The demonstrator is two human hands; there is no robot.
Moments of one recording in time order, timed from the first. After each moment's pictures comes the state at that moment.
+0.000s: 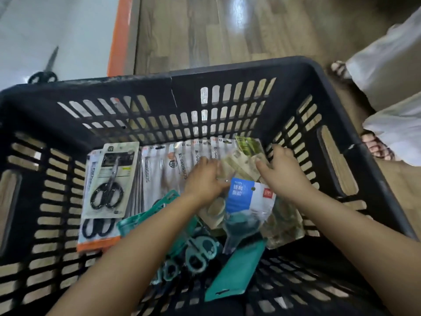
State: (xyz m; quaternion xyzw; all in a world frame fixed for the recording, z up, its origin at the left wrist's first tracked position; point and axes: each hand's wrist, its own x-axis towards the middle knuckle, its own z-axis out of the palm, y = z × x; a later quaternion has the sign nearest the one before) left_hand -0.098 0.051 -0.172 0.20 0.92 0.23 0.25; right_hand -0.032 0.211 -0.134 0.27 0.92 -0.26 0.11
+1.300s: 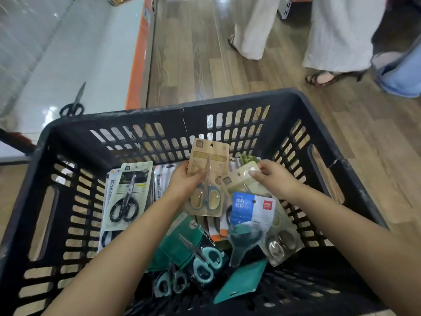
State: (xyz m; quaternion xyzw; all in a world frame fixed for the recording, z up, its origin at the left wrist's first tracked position) left_hand -0.121 0.012 -0.130 -0.06 0.75 0.60 0.28; right_hand -0.046 0.206 -0.107 0.23 0.85 -0.44 0.15
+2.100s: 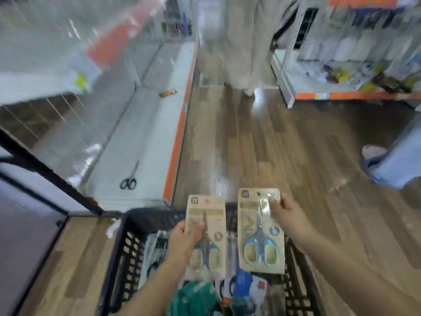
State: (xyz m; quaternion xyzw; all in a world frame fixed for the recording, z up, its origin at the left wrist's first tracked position) left_hand -0.114 -0.007 0.073 -0.17 0.71 0.65 0.20; right_hand -0.084 0.209 0.123 0.29 0.77 -0.57 0.02
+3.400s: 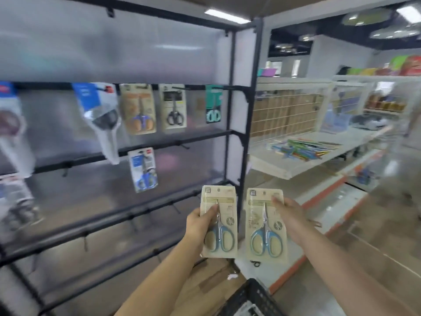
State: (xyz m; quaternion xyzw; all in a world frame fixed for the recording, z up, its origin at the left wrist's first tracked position) left_hand 0.127 -0.163 0.678 -0.32 0.55 0.74 -0.22; right_hand 0.004 0.006 0.725 -0.11 0.77 -0.61 0.14
